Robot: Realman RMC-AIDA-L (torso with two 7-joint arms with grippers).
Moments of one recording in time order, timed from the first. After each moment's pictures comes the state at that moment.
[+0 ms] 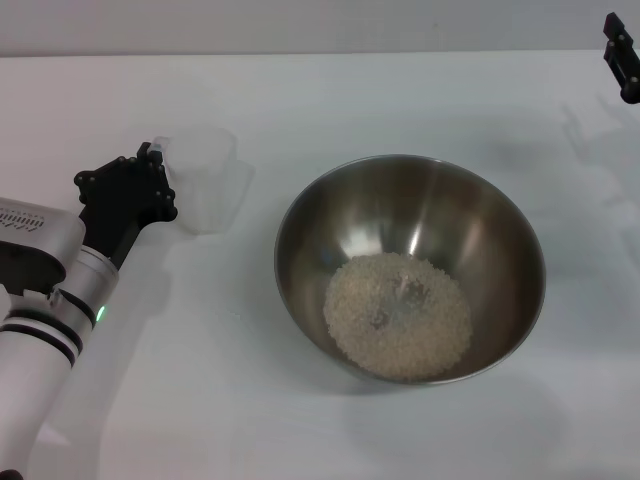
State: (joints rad) left arm -0.40 -2.08 -0.62 -0.43 2.09 0.93 0.14; right arm 0.40 2.08 -1.02 -0.38 2.45 1.09 -2.86
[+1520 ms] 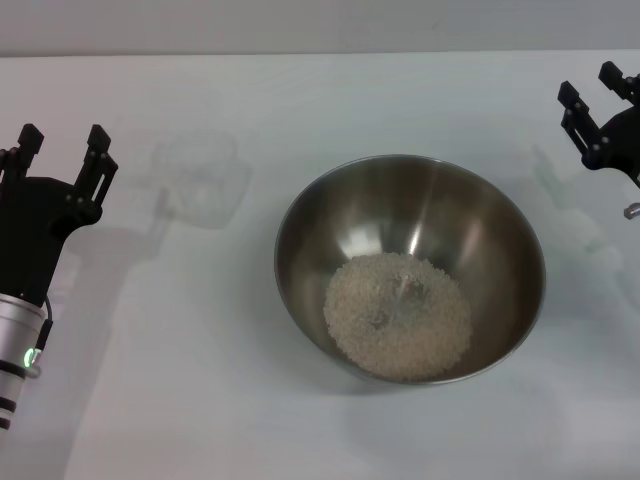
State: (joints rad) left arm -0.25 -2.08 -0.58 -0.38 2.13 1.34 -0.10; right arm 0.38 2.08 -1.09 -0.23 2.45 1.21 -2.84
